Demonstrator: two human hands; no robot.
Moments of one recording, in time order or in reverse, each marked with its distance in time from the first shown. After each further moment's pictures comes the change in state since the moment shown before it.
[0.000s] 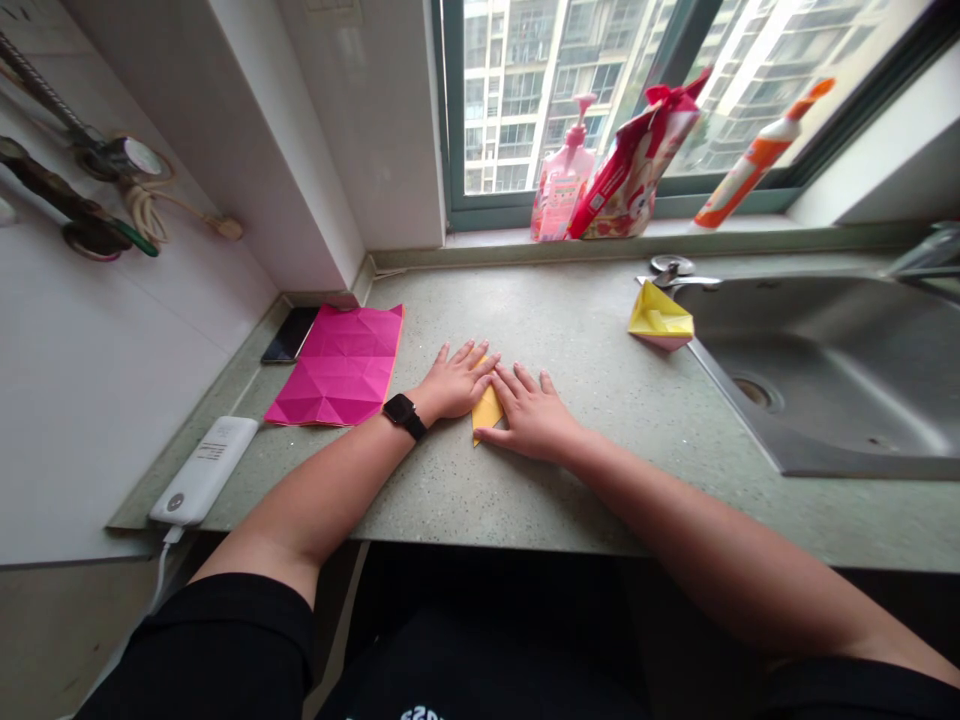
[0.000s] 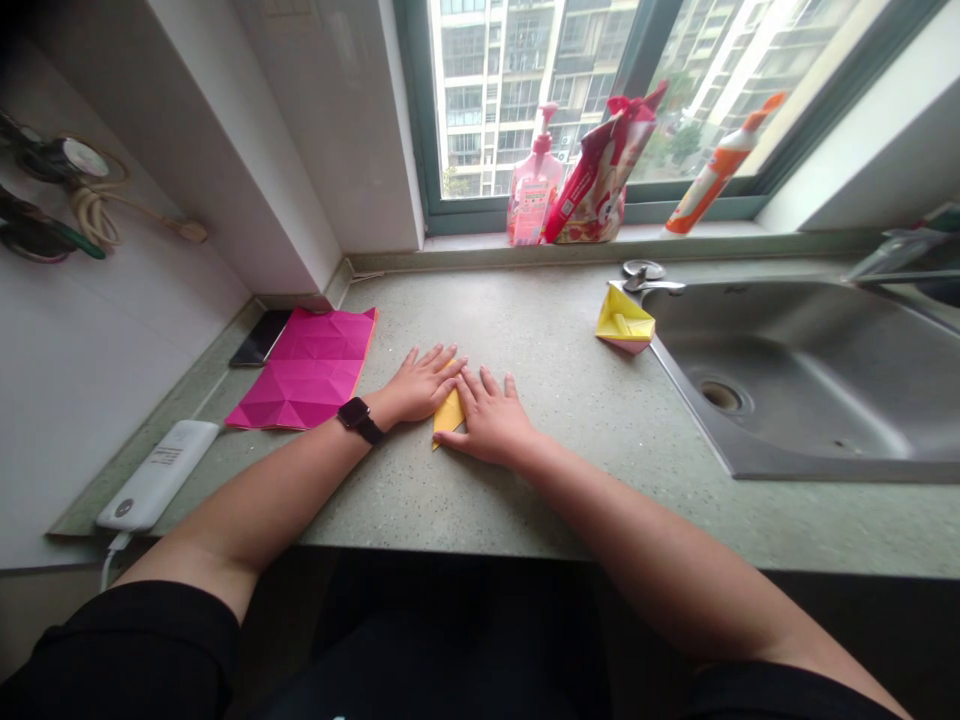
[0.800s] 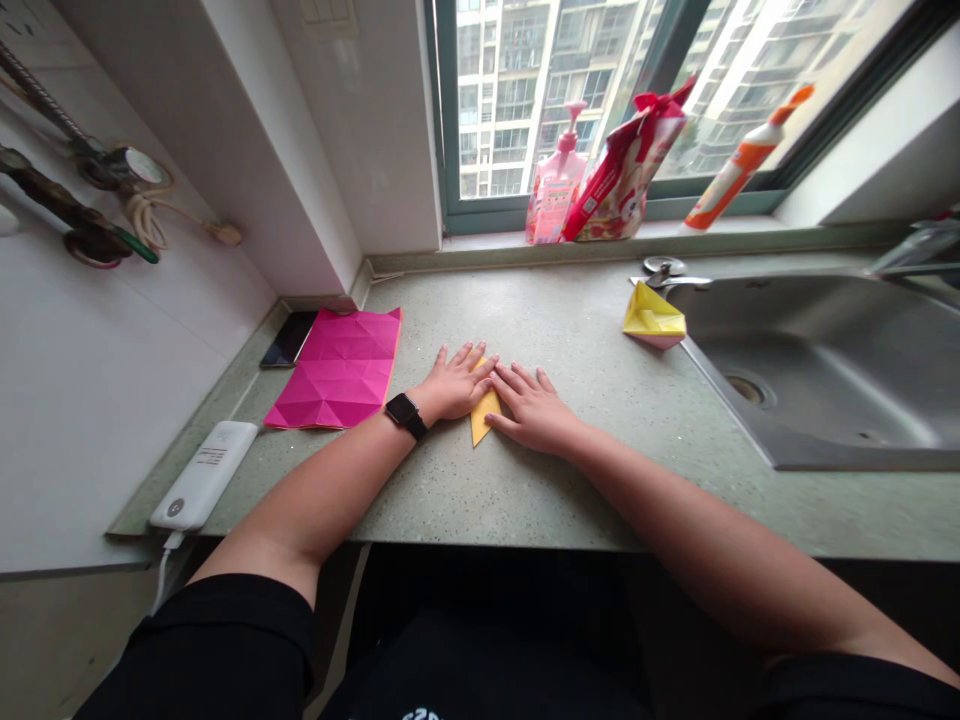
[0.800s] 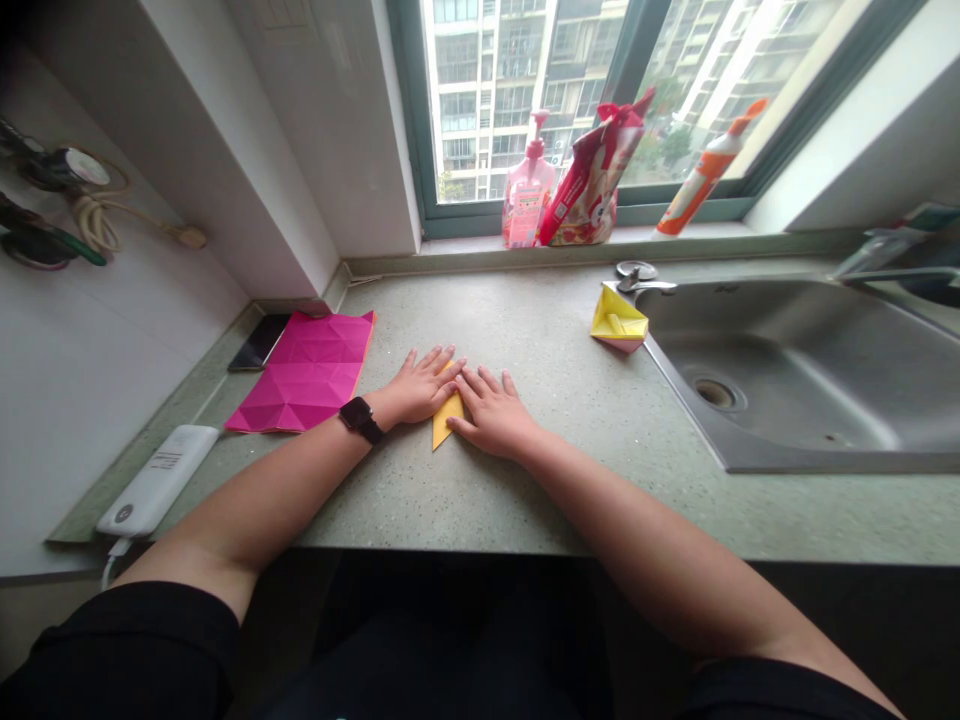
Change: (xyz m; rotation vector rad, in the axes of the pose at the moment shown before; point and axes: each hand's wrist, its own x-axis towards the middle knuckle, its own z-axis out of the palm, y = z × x) left_hand 0.001 0.000 -0.002 -0.008 -0.032 0.023; right_hand 0.001 0.013 -0.004 0.063 0.037 -0.024
